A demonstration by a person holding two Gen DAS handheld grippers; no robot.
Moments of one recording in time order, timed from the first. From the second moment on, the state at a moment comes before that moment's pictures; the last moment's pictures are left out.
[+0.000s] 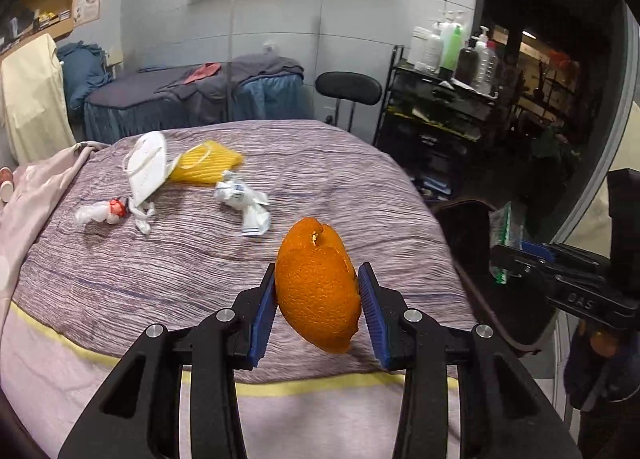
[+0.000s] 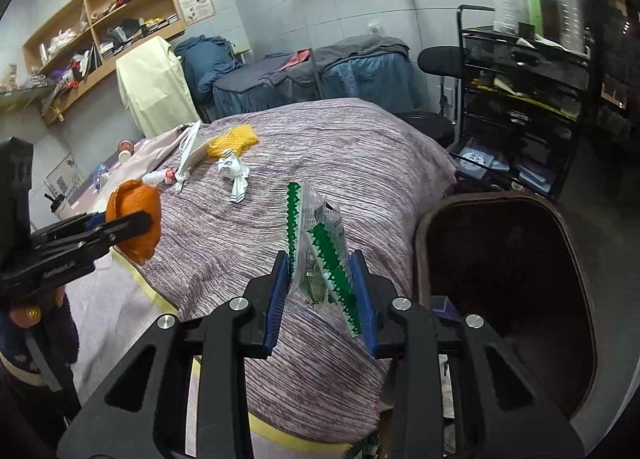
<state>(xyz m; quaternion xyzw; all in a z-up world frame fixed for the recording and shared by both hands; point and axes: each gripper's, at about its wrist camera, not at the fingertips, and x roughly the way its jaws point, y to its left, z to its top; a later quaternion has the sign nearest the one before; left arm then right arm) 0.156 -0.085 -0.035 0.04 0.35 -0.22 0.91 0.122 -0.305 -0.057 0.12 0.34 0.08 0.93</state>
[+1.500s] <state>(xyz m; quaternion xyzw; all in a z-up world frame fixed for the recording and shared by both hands) 0.128 -0.211 -0.051 0.07 0.37 -0.34 0.86 0.089 -0.452 -0.139 0.20 0.38 -0.13 0.89</state>
